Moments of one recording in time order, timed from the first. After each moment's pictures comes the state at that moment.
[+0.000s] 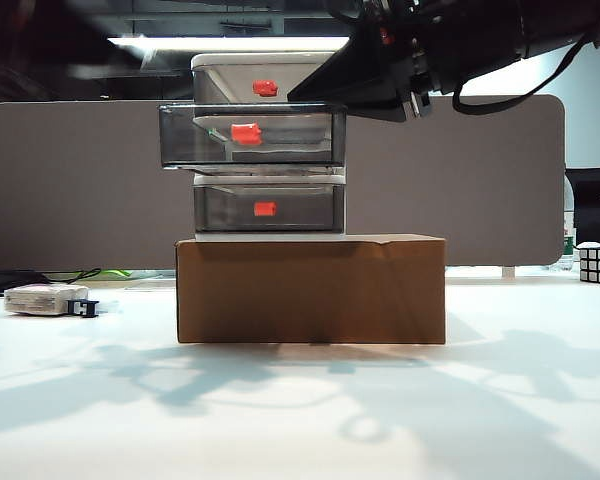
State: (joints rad) left arm -0.26 0.89 0.51 0.29 0.52 0.41; right arm 0.47 1.42 0.84 0.25 -0.72 -0.05
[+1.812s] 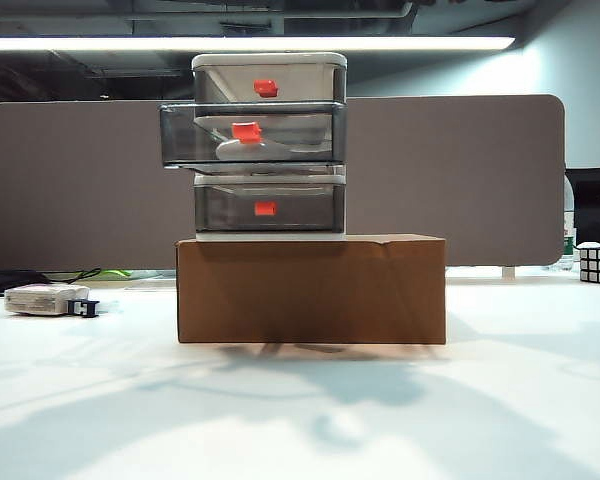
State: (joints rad) left arm -0.54 0.93 0.76 -0.02 0.50 0.29; right arm 0.41 1.30 0.98 0.24 -0.65 -0.05
